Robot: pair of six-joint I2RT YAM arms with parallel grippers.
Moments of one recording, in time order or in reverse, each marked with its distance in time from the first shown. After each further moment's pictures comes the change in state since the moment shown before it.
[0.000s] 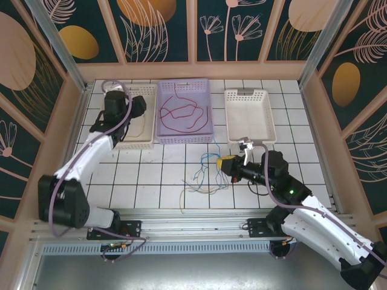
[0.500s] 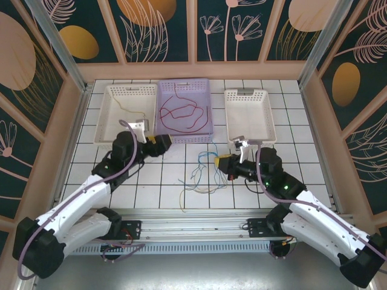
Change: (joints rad) left arm -0.347 -0.370 -0.426 0.135 0.204 -0.148; right arm 0.000 0.087 0.007 0.025 0.020 0.002
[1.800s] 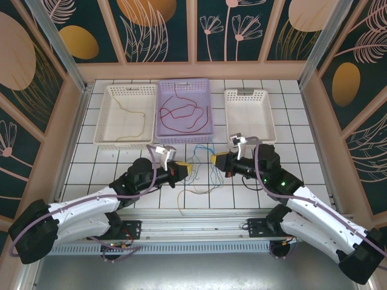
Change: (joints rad) left arm -0.327 0.035 -0.232 0.453 0.111 0.027; right arm -0.011 0.067 0.025 0.059 -0.053 0.072
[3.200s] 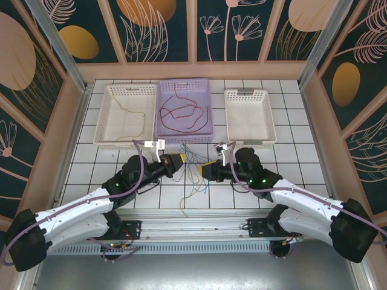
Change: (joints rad) left arm -0.001 -0.082 0.082 -0.148 -0.178 -0.238; right arm 0.088 0.257 -0.114 0.298 -0.045 0.016
